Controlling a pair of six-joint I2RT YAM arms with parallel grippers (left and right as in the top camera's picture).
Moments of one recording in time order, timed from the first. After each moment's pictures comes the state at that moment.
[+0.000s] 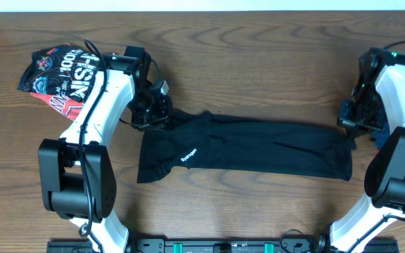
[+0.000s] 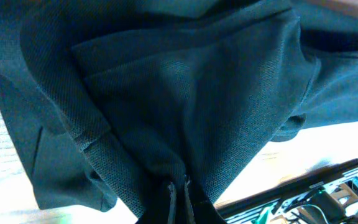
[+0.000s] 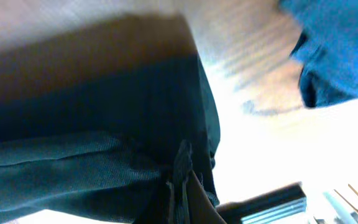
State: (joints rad) left arm -0.15 1.87 1.46 -1.26 0.43 -0.19; right arm -0.22 1.94 1.51 -1.39 0.14 0.23
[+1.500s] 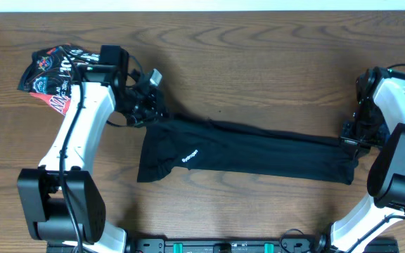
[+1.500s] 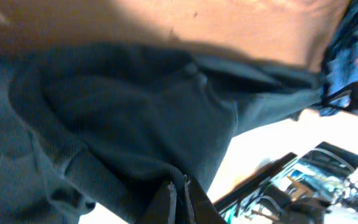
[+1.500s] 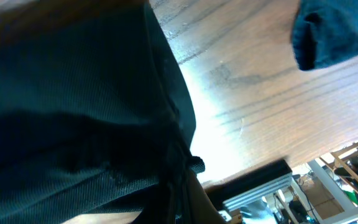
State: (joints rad) left arm -0.07 1.71 1.36 -1.14 0.65 -0.14; right arm -0.26 1.94 1.34 -1.35 0.22 0.25
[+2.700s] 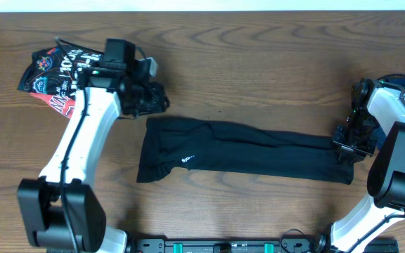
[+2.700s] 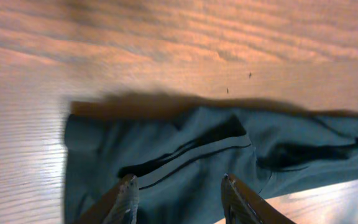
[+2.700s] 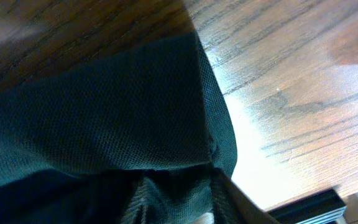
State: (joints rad) left arm -0.14 1.68 1.36 -0.95 0.36 -0.21; right arm -0.26 1.94 1.23 -1.19 0.15 0.28
